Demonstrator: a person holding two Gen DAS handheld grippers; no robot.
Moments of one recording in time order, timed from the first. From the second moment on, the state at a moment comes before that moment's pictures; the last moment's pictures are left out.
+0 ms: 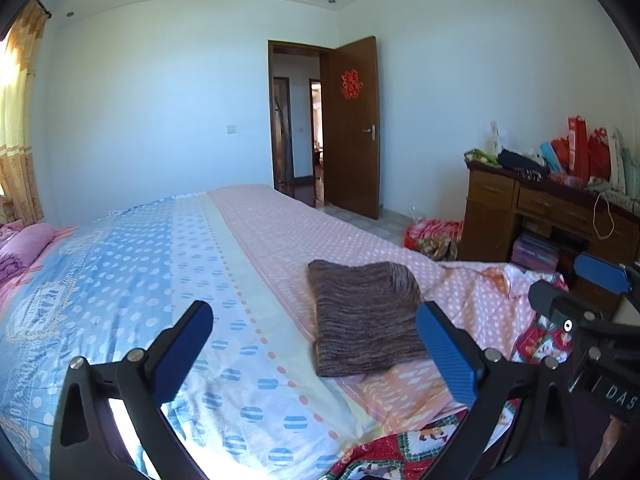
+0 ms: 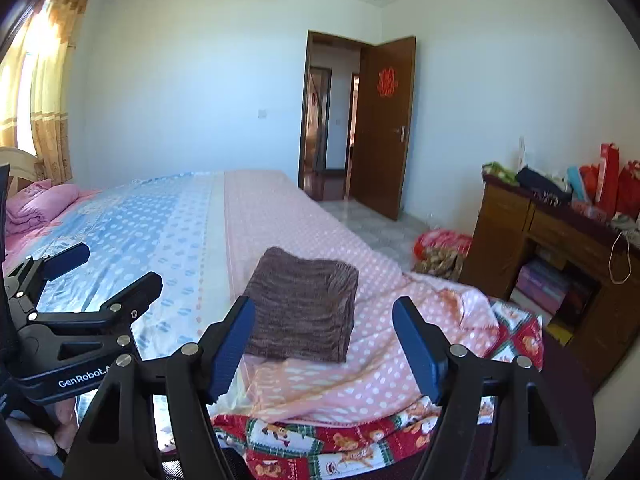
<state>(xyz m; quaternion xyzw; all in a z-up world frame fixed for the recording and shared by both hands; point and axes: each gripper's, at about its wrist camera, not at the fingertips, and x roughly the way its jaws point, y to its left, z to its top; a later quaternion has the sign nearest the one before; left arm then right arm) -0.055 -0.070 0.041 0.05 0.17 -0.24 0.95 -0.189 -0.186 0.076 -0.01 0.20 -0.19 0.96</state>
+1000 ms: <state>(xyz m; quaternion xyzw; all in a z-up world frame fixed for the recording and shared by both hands) -0.067 -0.066 0.048 0.06 0.13 -0.20 0.97 -0.188 -0.182 0.078 -0.01 0.17 -0.21 0.96</state>
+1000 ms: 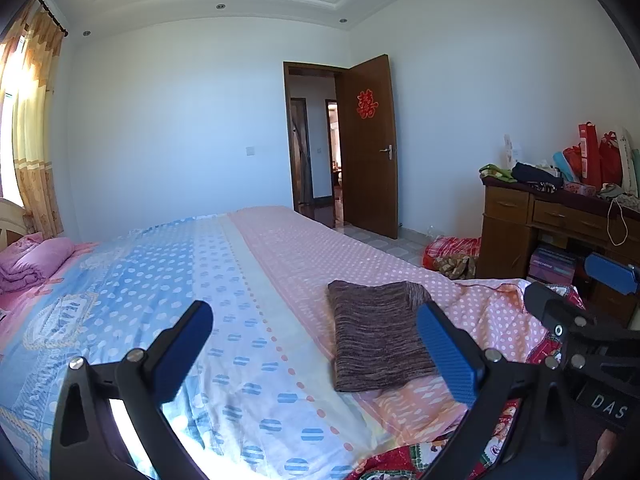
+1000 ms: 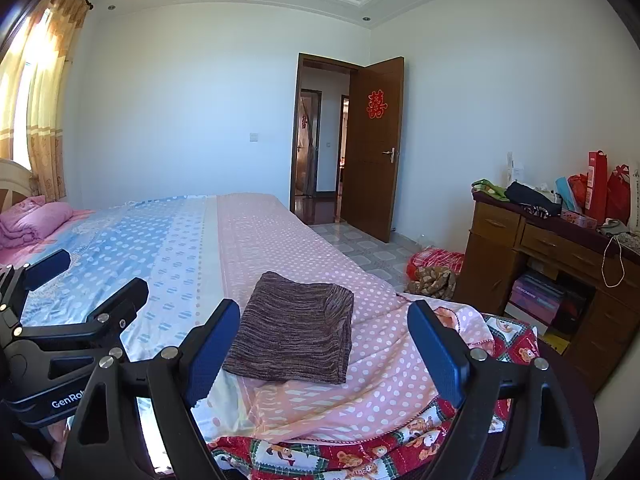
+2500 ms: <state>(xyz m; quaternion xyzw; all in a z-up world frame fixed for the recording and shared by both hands) -0.051 -0.066 0.042 0.06 0.16 -0.18 0.97 -0.181 -0.192 0.068 0.00 0.19 -0.22 0.96</state>
